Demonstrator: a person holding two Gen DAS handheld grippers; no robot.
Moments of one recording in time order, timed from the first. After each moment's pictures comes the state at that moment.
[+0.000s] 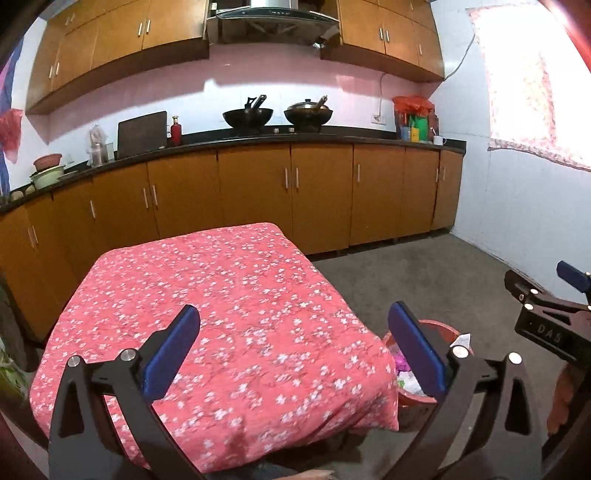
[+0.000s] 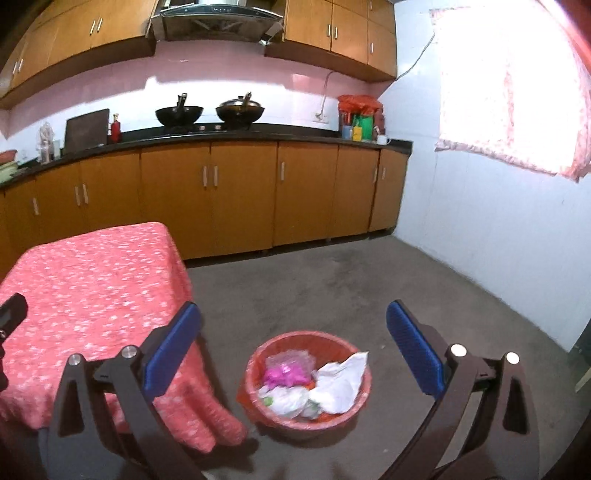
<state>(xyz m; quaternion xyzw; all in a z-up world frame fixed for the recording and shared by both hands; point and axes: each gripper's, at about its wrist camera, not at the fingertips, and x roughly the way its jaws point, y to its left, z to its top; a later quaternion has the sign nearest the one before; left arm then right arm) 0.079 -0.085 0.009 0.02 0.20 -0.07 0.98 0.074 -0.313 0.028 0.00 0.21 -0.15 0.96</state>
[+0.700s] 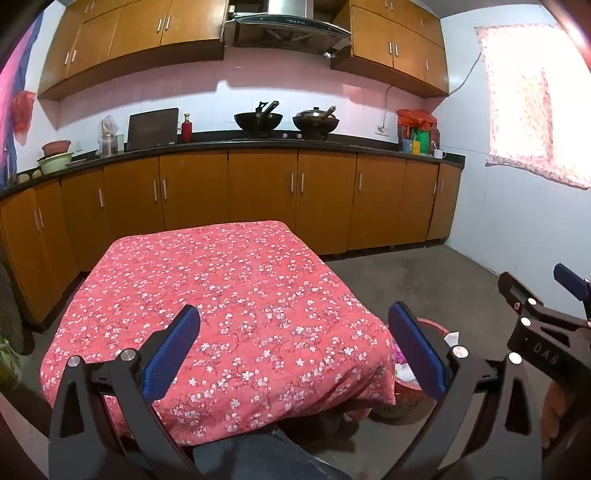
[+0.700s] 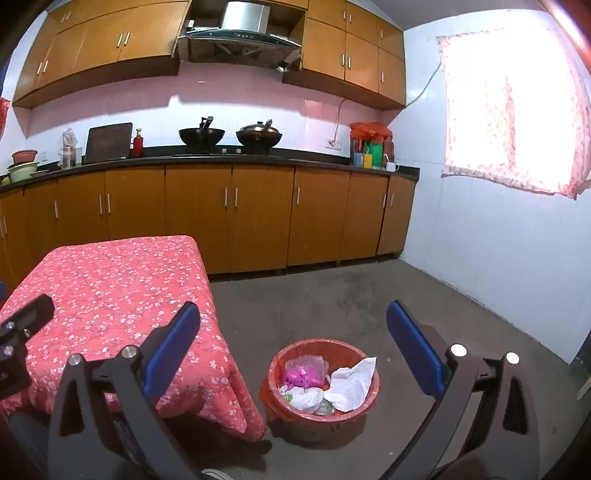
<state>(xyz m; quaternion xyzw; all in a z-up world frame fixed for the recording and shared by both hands) 0.034 -0.042 0.006 -0.01 0.19 -0.08 0.98 0.006 -0.253 0.042 -0.03 0.16 -0.14 0.98</state>
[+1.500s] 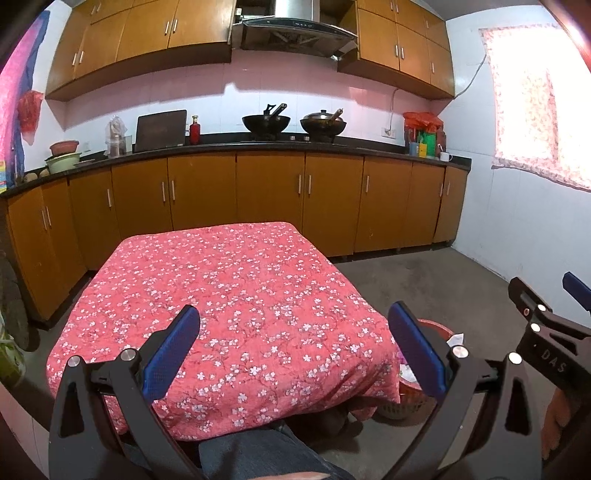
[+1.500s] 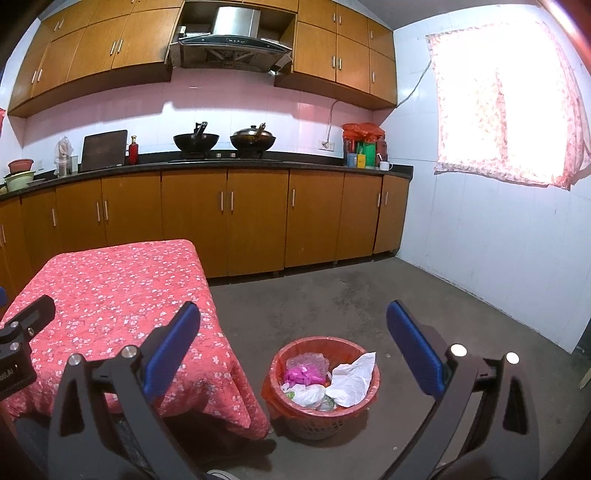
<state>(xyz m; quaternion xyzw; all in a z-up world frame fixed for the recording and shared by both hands) 0.024 -0.036 0.004 -0.01 0.19 -0.06 0.98 -0.008 -0.252 0.037 -0.02 0.15 -0.15 0.98</state>
